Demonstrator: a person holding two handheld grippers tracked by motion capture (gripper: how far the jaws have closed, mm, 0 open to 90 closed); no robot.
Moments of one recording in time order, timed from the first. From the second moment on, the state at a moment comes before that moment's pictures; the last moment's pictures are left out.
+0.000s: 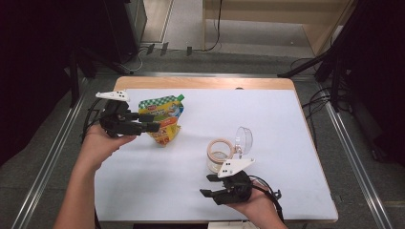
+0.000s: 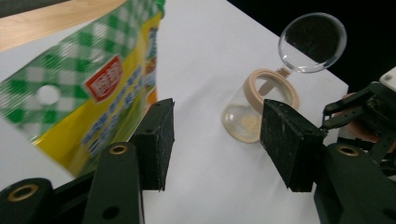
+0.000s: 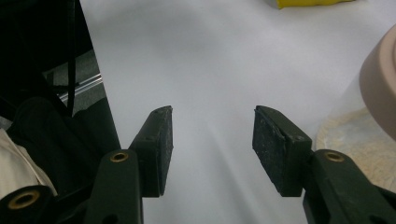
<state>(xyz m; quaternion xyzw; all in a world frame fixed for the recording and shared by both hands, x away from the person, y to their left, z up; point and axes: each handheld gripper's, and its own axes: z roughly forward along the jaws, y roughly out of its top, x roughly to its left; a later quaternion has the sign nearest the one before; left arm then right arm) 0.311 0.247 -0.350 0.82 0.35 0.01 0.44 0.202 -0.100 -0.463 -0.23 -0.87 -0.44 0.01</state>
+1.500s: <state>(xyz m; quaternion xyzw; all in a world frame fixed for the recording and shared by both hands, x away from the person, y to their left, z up) 0.340 0.240 -0.401 0.81 0.39 0.04 0.43 0.211 -0.077 -0.467 -0.25 -0.84 -0.48 0.02</state>
